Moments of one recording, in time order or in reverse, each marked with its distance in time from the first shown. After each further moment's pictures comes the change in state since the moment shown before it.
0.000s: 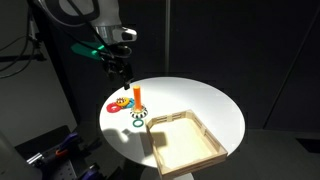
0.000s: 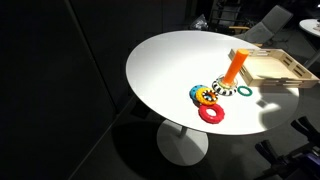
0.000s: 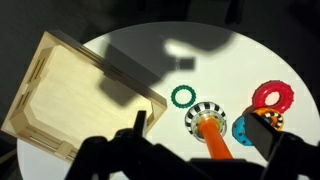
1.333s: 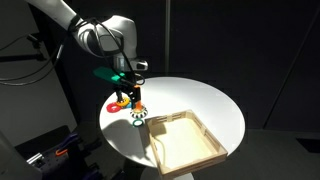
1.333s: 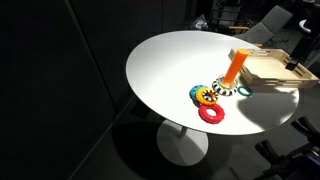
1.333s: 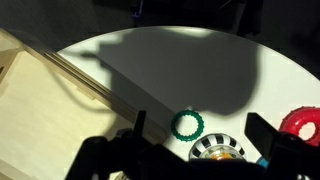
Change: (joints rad) arm 0.008 0.376 0.045 0.077 -0.002 0.138 0.019
